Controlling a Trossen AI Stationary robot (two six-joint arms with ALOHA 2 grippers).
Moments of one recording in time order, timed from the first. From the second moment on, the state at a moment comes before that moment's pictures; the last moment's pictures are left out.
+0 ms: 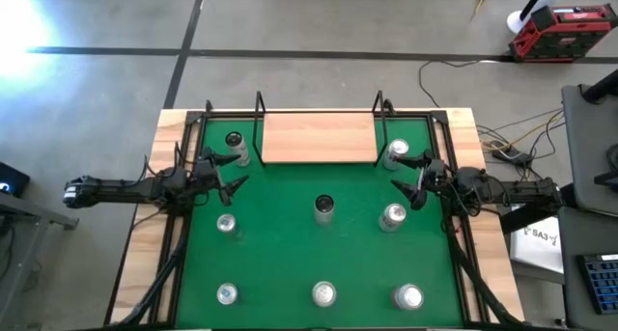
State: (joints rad) left arm 0.01 0.17 0.02 0.15 -0.43 -0.01; right arm 0.00 0.03 0.02 0.03 0.31 0.16
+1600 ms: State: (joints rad) left arm 0.01 0.17 0.02 0.15 -0.43 -0.01; right arm 0.00 0.03 0.02 0.04 0.34 0.23
